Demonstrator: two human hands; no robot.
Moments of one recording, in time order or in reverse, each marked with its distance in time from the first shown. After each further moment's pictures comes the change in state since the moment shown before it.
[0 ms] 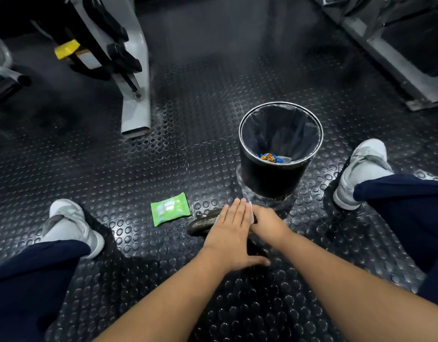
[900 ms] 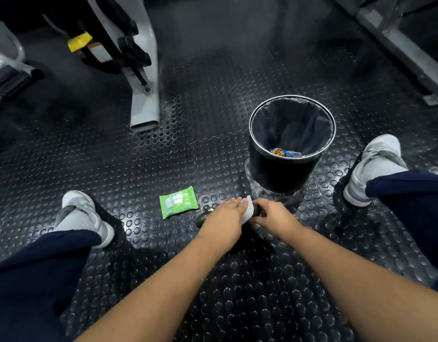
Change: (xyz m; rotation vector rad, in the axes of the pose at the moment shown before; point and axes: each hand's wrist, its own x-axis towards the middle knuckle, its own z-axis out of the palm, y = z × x) left_hand -0.005 -0.032 -0.017 -0.348 0.067 -0.113; right_hand 0.002 0.001 0.001 -0.045 -0.026 0.027
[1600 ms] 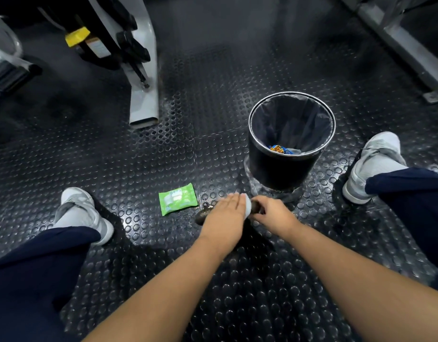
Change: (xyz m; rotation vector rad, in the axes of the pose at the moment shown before) left_hand -0.007 0.009 0.009 0.200 0.089 -0.003; right_hand -0.002 -0.002 0.000 -0.017 0.008 0.024
